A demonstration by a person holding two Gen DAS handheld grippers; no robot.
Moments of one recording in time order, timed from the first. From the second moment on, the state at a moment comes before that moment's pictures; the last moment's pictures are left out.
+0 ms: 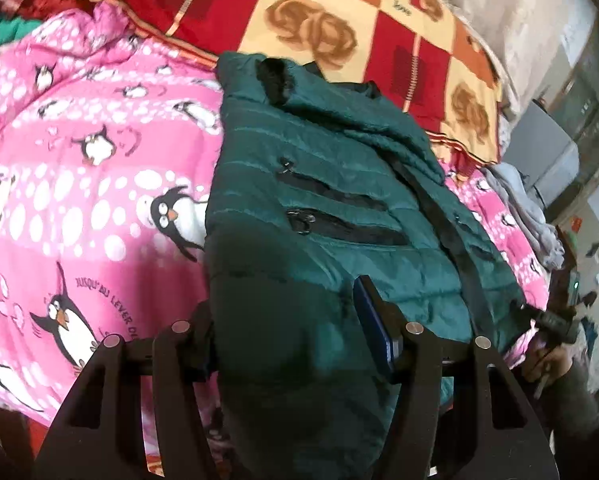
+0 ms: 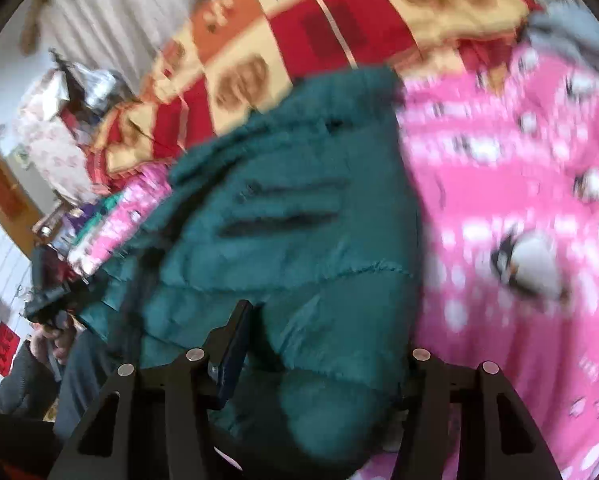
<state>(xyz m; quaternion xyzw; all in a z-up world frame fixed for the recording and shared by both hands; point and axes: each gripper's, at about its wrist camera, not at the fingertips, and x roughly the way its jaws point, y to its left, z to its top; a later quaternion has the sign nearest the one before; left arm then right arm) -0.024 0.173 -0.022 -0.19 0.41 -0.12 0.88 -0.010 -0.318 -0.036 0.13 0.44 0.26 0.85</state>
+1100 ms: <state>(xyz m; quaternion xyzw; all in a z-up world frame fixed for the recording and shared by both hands) -0.110 0.176 0.040 -0.15 0.37 -0.08 0.91 -0.105 -0.308 0.061 0.10 0.34 0.24 0.90</state>
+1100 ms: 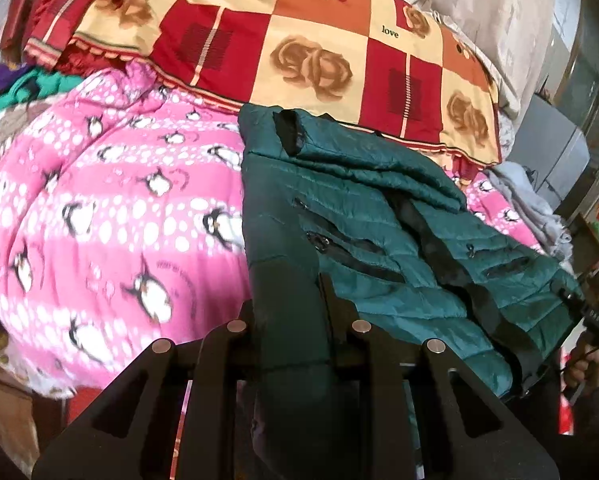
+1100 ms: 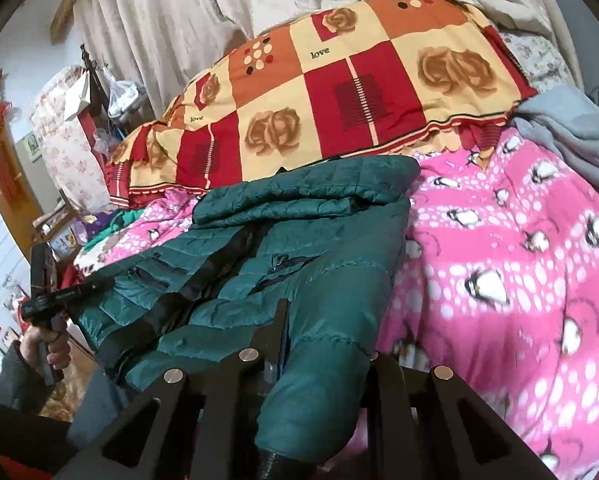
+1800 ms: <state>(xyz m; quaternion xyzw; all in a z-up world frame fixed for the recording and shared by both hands) -0.206 0.175 0.033 -0.16 0.37 -0.06 0.91 -0.202 -0.315 0.071 0.09 0.33 0.24 0.91</state>
